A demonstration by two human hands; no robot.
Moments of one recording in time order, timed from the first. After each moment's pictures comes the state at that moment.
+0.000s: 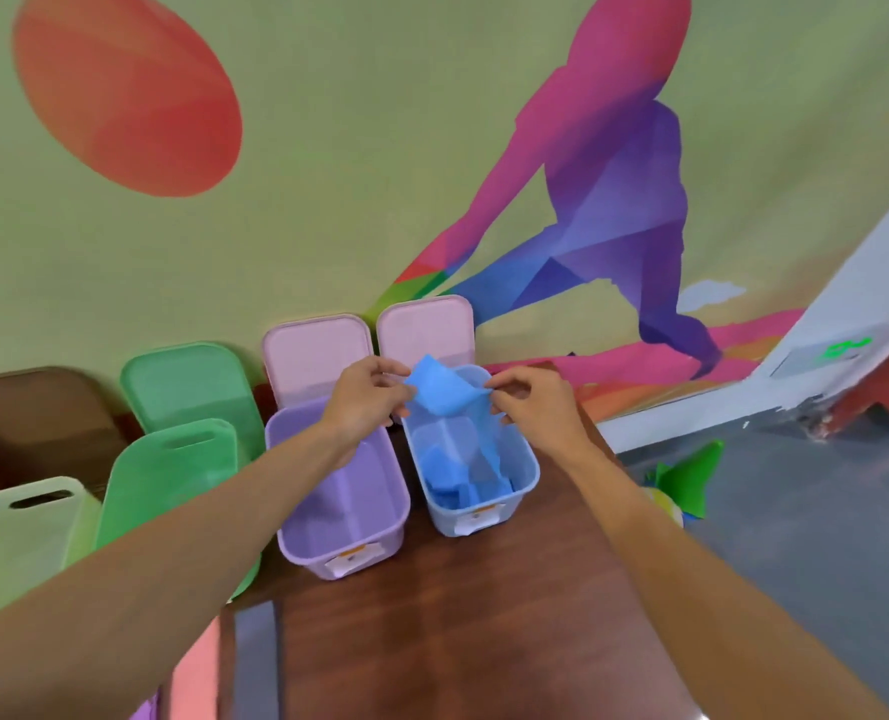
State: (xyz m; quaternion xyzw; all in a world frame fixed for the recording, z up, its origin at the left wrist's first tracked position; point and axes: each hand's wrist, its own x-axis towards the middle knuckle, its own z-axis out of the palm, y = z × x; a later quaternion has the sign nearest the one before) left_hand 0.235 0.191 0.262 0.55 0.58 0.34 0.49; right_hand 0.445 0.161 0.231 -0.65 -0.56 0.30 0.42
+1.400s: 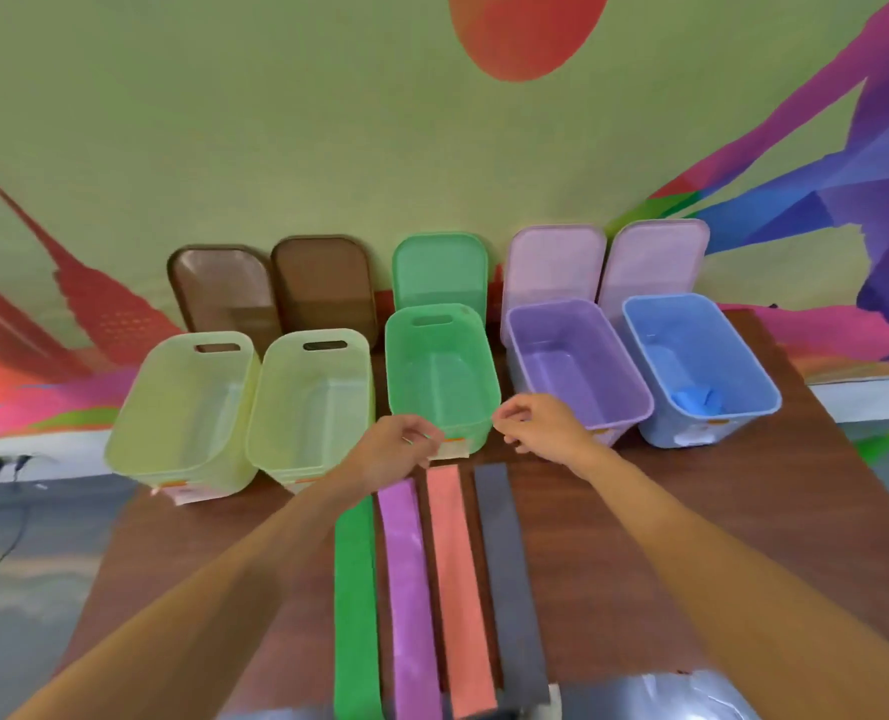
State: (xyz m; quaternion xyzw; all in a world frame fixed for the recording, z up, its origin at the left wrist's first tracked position) left_hand -0.084 0.041 0.179 0.57 0.63 0.21 0.50; right_hand 0.127 0.073 0.178 -0.63 -0.61 0.44 0.18
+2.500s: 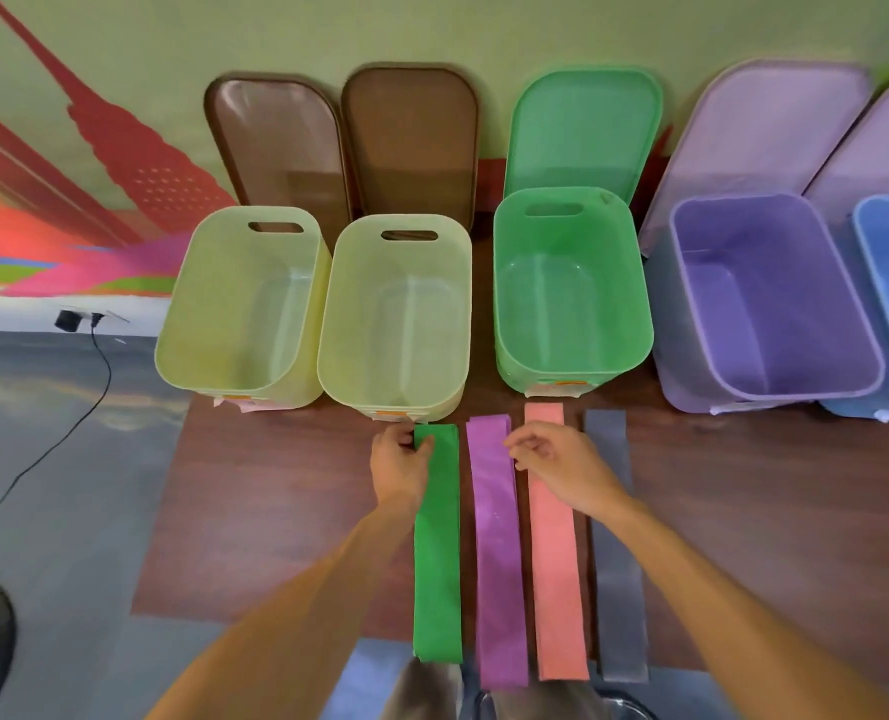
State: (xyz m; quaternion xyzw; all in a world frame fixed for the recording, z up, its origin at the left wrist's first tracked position) left_hand -0.170 0.008 0.008 0.27 0.84 0.27 0.38; right_hand 0.026 0.046 0.052 -0.56 -0.63 0.53 0.09
